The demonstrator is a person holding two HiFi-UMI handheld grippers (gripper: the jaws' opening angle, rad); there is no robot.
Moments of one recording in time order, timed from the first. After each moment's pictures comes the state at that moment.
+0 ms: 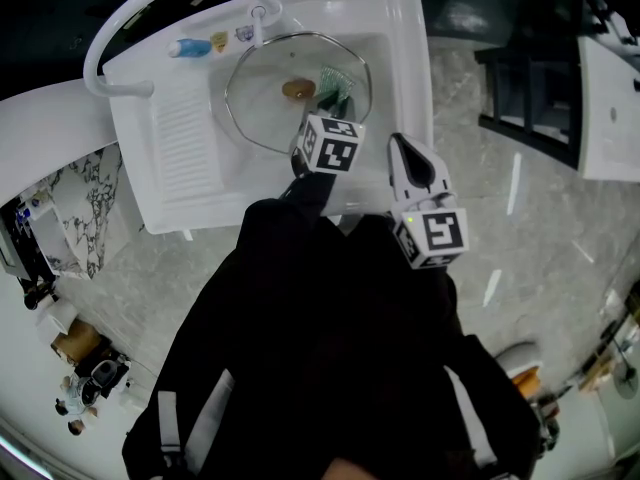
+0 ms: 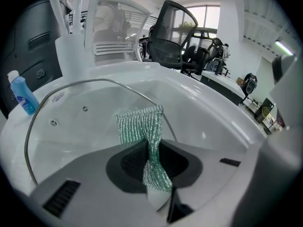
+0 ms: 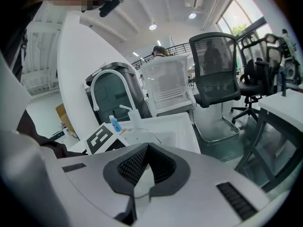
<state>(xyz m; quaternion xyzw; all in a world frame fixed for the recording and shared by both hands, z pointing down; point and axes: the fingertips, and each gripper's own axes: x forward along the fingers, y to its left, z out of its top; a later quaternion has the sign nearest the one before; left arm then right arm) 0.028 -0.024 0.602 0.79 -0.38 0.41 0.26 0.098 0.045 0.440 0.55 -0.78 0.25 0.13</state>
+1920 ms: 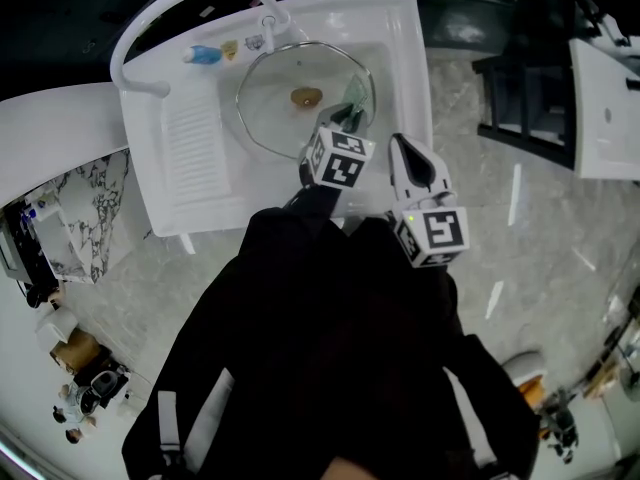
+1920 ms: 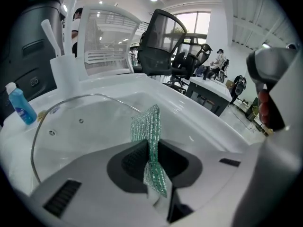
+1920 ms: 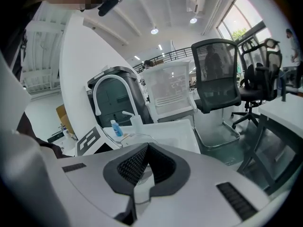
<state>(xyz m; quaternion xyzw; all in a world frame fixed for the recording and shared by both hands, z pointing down) 0.049 -0.006 0.568 0.82 -0.34 0.38 0.25 0.093 0.042 0.419 0.56 -0.79 0.23 0.11</state>
